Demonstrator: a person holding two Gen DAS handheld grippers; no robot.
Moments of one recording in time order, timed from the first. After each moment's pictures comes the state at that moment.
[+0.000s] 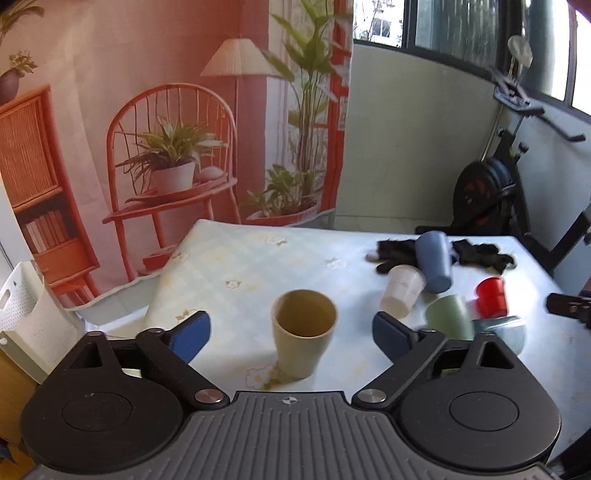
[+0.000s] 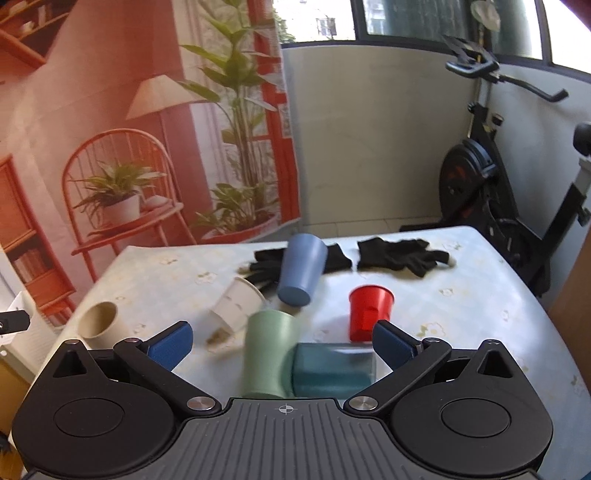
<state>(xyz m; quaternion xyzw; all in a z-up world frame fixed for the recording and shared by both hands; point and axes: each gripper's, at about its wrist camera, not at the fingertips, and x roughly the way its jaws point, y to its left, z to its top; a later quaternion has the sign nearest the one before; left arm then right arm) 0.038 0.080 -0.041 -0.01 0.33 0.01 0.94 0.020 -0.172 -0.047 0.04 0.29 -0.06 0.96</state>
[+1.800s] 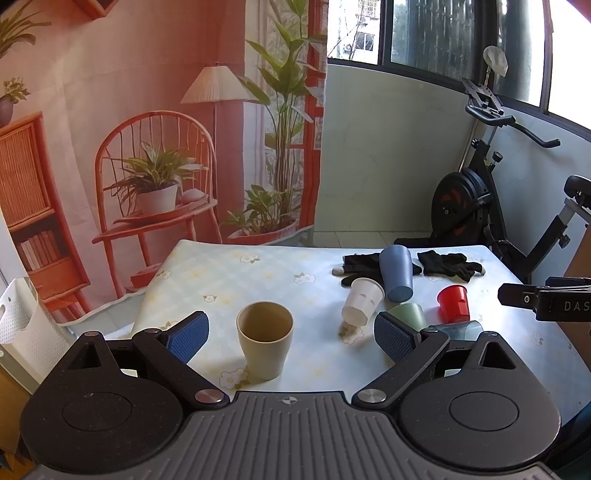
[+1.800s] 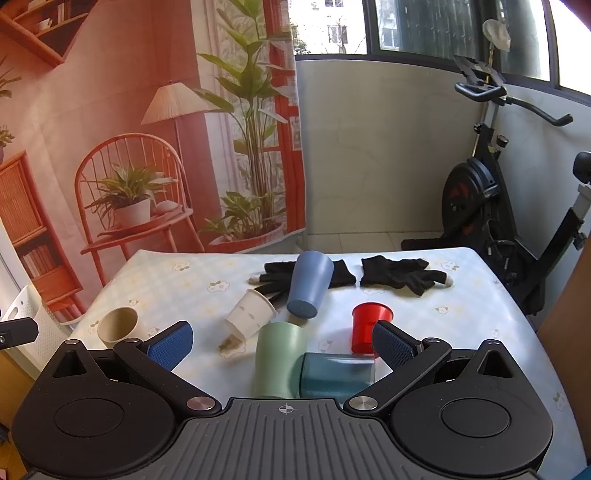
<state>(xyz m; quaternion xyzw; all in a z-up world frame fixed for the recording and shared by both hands) 0.002 0.051 -0.016 0.00 0.30 -0.01 0.95 0.006 -0.154 -0.020 0.02 0.28 -0.06 0.96</state>
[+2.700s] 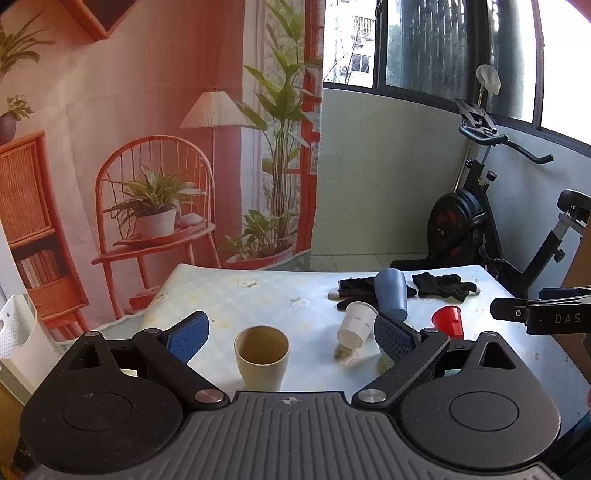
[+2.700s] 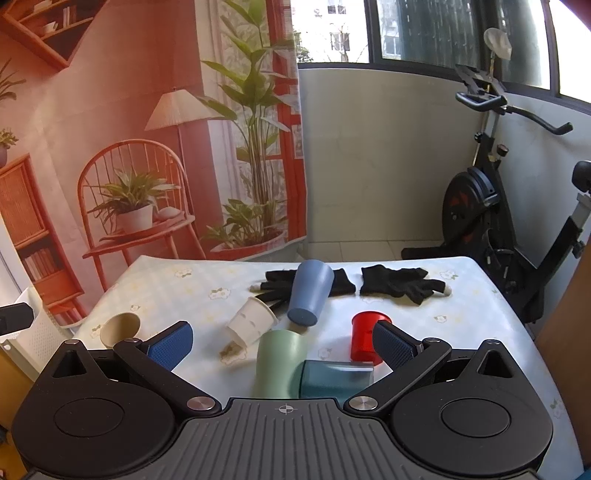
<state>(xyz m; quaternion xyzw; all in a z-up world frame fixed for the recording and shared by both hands) -0.008 0.049 -0.004 0.00 0.26 -0.01 0.96 0.001 -0.149 -0.014 0.02 0.27 -0.06 0.96</state>
